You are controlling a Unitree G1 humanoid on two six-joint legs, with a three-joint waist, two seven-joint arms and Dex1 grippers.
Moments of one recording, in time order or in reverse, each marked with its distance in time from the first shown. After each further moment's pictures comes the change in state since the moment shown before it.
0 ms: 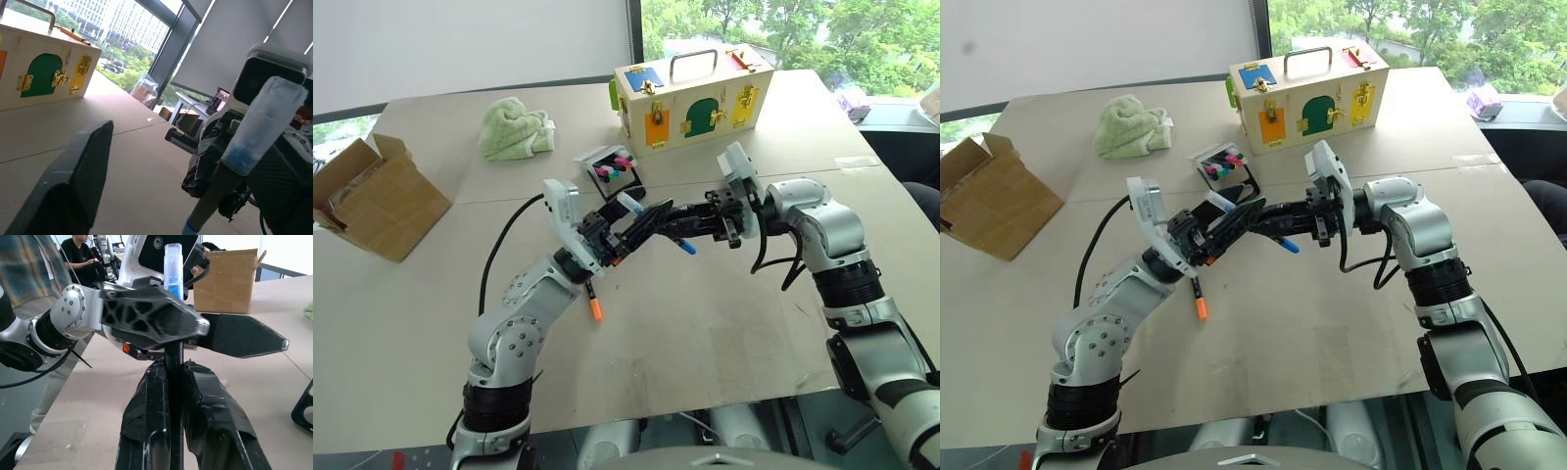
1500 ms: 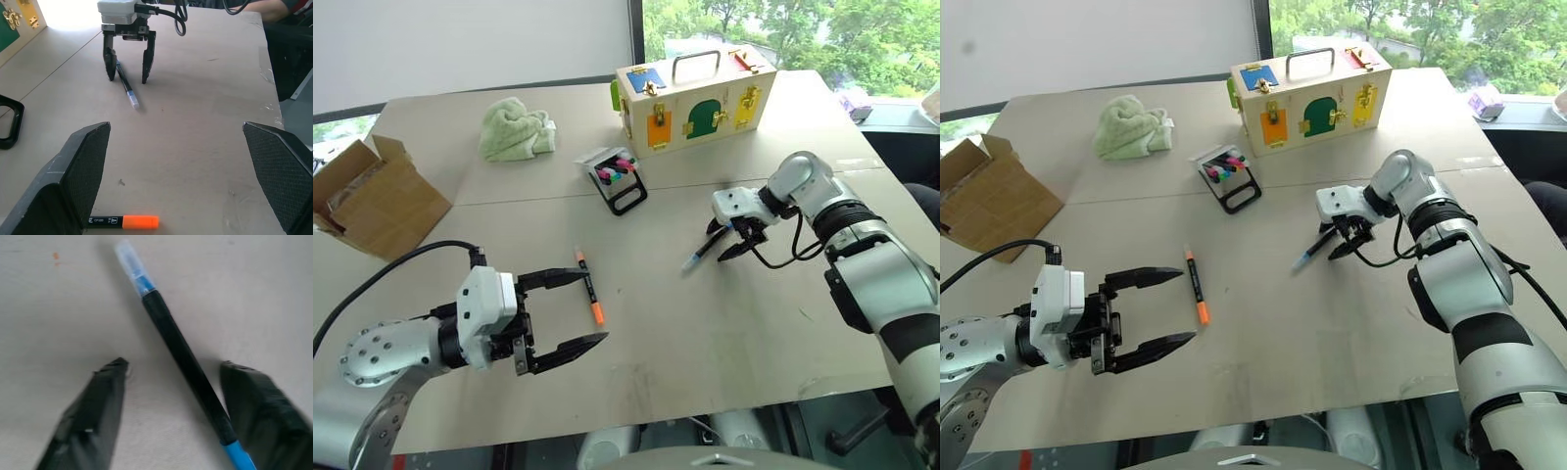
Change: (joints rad) left arm 0.558 0.536 0.313 -0.212 0.160 -0.250 -0.535; right arm -0.450 -0.025 0.244 1.148 -0.744 -0.925 0.118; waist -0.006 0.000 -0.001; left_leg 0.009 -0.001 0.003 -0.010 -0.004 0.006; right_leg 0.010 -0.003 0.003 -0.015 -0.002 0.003
